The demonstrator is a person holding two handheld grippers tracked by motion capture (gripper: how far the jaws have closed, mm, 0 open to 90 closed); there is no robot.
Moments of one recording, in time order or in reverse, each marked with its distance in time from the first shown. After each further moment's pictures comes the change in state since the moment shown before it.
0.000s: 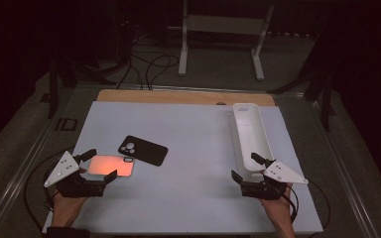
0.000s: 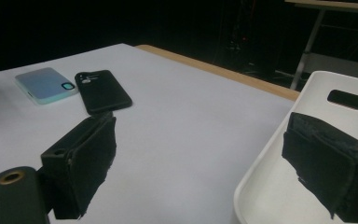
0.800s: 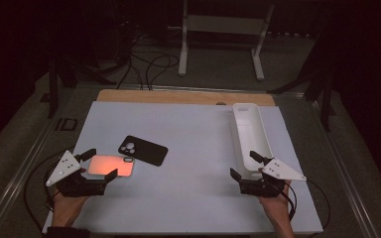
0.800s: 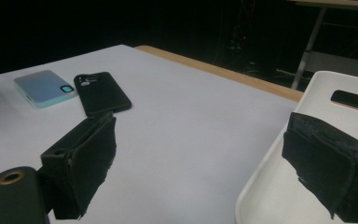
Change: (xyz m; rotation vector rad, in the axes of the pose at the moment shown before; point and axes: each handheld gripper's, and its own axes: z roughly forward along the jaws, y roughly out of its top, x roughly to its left) left arm -0.002 0.005 0.002 0.031 0.017 0.009; right arm -0.002 0.002 0.006 -0.004 0.003 0.017
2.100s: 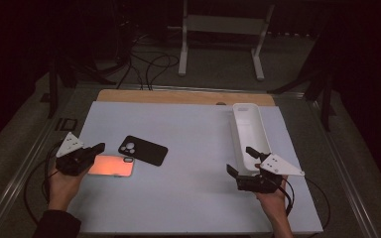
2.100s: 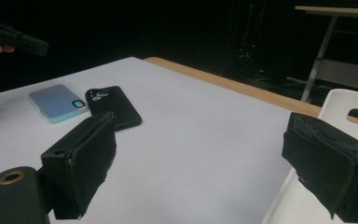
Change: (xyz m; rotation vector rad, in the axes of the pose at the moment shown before) left arm 0.056 0.001 0.033 0.217 0.132 -0.023; right arm 0.003 0.013 0.008 -0.027 0.037 0.009
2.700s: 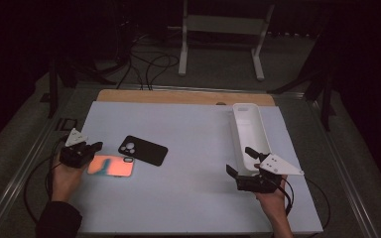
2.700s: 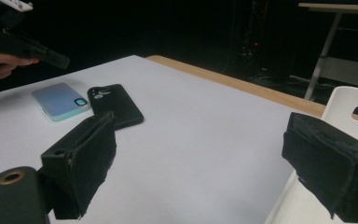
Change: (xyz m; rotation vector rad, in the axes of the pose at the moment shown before) left arm 0.030 -0.014 0.032 0.143 0.064 -0.035; right arm -0.001 -0.001 0.001 0.003 0.009 0.005
